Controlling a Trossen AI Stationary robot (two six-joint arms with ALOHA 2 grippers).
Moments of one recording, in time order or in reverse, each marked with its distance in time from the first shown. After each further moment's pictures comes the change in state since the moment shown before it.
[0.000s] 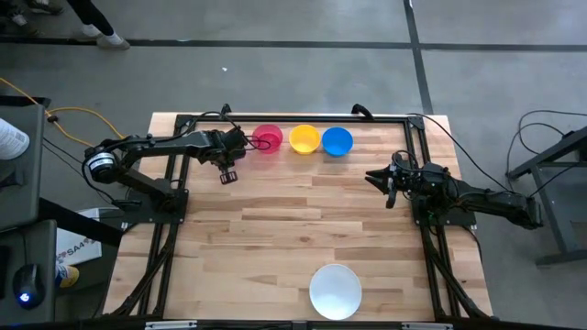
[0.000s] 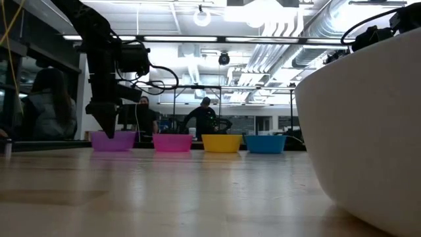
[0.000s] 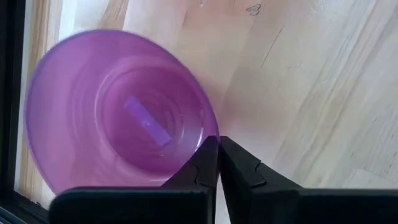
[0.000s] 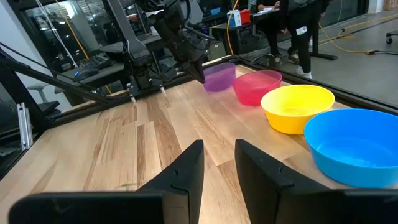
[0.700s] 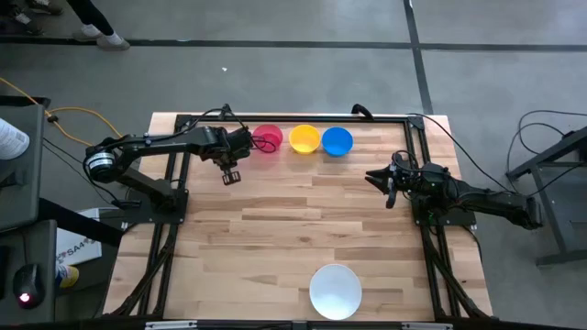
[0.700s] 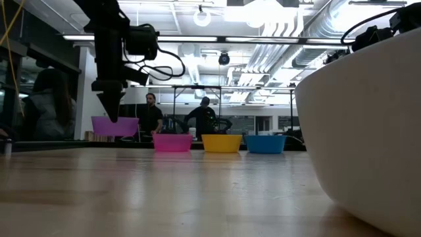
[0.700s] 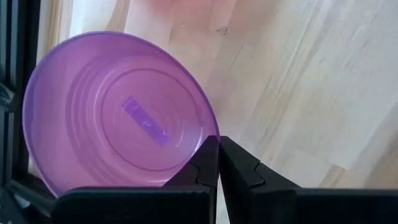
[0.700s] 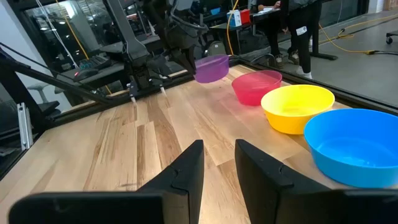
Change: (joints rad) left arm -0.107 0.000 0.183 -0.257 -0.003 -0.135; right arm 0.000 0.000 0.000 0.000 0.000 0.000
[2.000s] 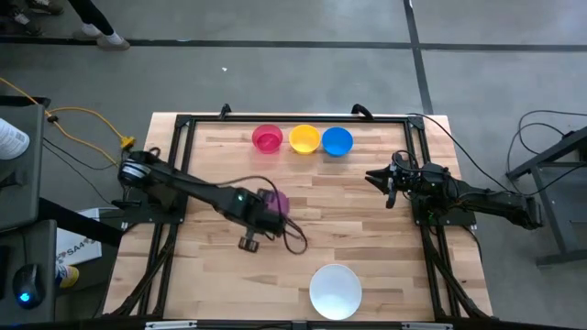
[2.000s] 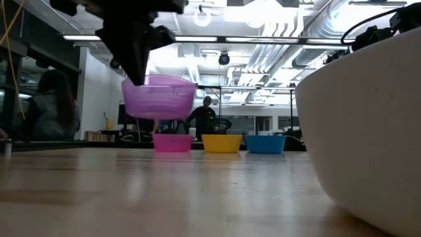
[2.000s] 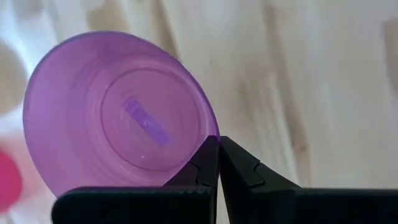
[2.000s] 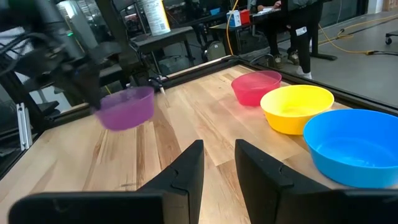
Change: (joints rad) left arm -0.744 0.336 0.487 -0.127 0.085 -0.100; right arm 0.000 0.000 0.000 0.005 0.000 0.000
